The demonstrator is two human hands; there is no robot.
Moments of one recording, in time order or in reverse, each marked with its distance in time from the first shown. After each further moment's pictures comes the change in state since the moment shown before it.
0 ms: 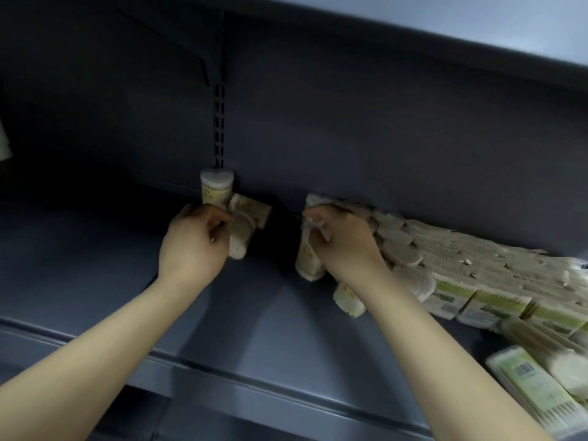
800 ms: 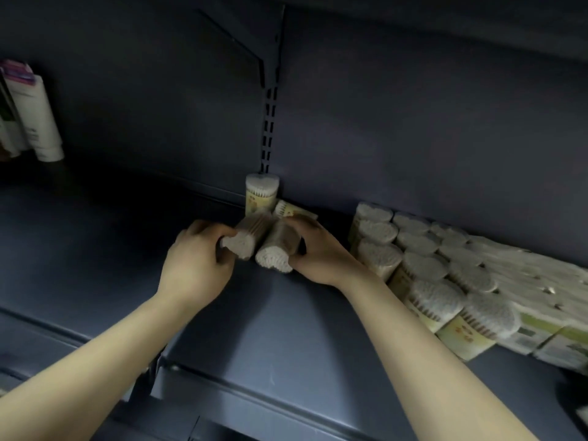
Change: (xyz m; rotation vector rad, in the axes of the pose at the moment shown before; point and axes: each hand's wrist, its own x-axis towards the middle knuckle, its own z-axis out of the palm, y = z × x) left_hand 0.012 -0.059 -0.029 0.142 -0.111 -0.022; right_hand 0.051 -0.033 0.081 0.125 -0.473 -0.018
